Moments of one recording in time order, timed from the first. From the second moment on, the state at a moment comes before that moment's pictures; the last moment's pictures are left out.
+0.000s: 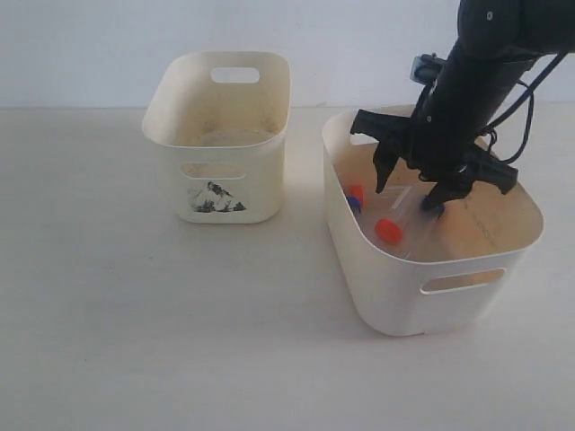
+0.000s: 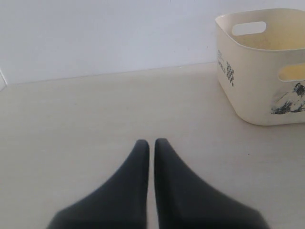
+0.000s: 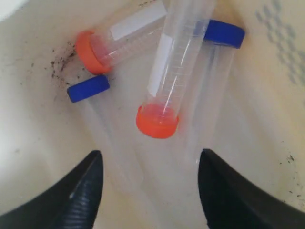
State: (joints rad) left arm -0.02 0.01 0.00 0.13 0.27 -0.02; right arm 0.25 1.85 -1.33 0.10 0.85 0.67
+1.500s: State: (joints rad) left arm -0.02 0.01 0.00 0.13 0.27 -0.02; right arm 0.30 2.04 -1.34 -0.10 0.67 0.86
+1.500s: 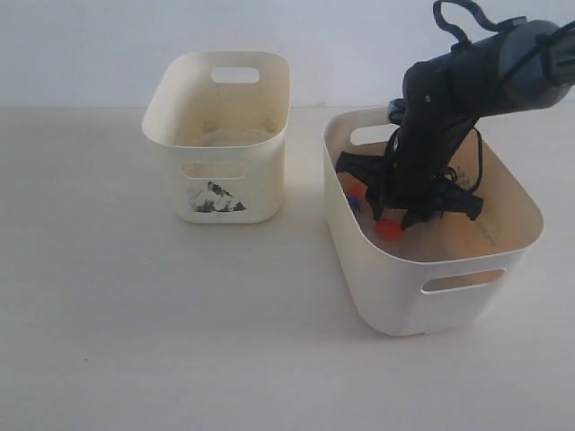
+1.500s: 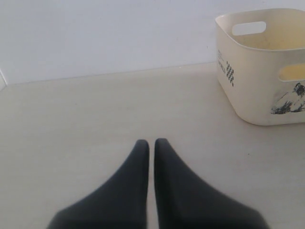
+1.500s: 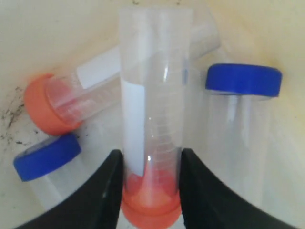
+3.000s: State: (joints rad) left arm -0.02 0.01 0.00 0.13 0.27 -0.02; right arm 0.50 1.98 -1.79 0.08 0.71 0.34
